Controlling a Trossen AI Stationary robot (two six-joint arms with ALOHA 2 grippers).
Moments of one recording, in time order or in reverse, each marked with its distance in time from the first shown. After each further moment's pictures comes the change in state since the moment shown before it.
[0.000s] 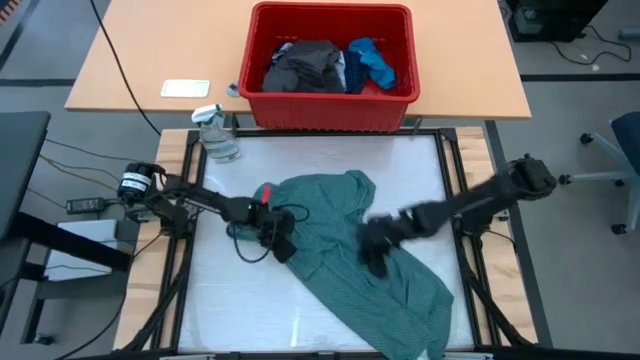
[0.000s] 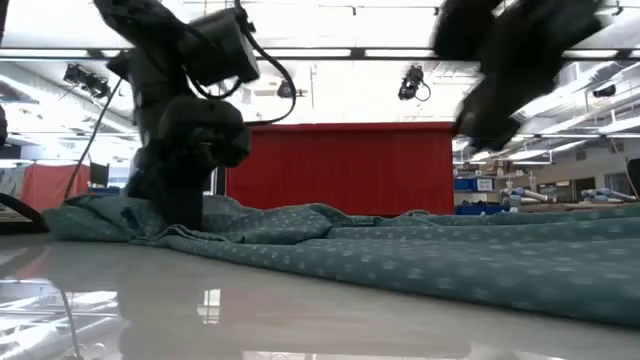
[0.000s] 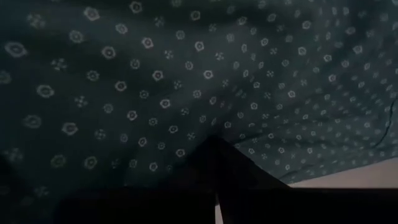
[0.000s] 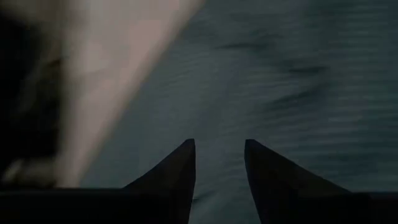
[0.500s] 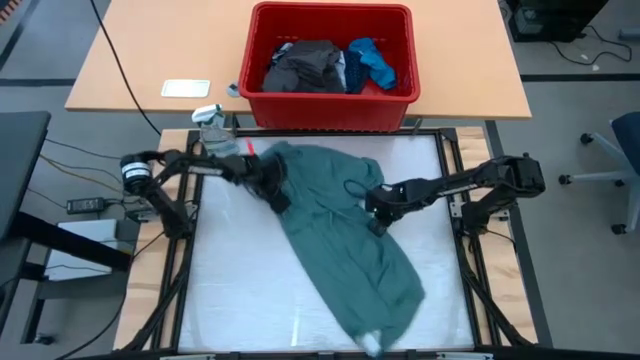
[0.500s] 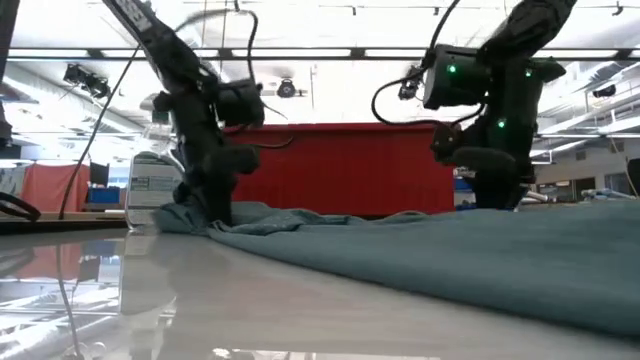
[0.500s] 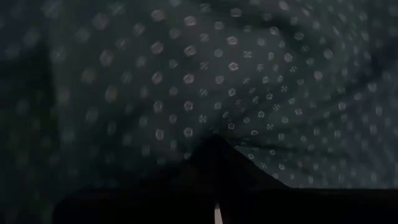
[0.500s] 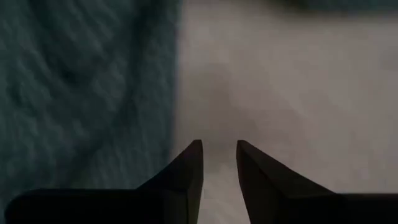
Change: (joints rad) left arm 0.518 0.001 -0.001 -0.005 0.011 0.507; right arm -0.307 0.056 -0.022 -0.448 0.245 0.154
